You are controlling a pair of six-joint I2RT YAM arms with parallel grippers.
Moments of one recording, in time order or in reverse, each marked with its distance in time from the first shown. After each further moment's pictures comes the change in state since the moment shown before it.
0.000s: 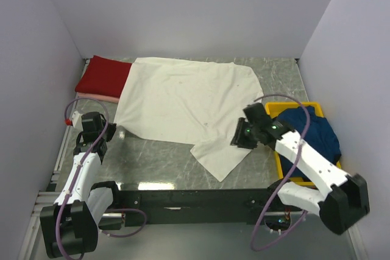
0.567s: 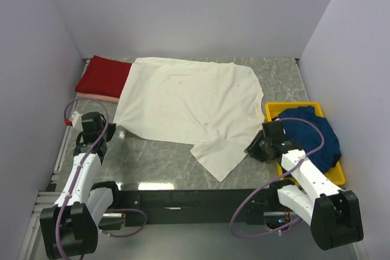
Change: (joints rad) left arm -0.004 -0.011 0.000 -0.004 -0.015 0.000; right arm -0.327 -0.158 -0.390 0.221 0.013 0.111
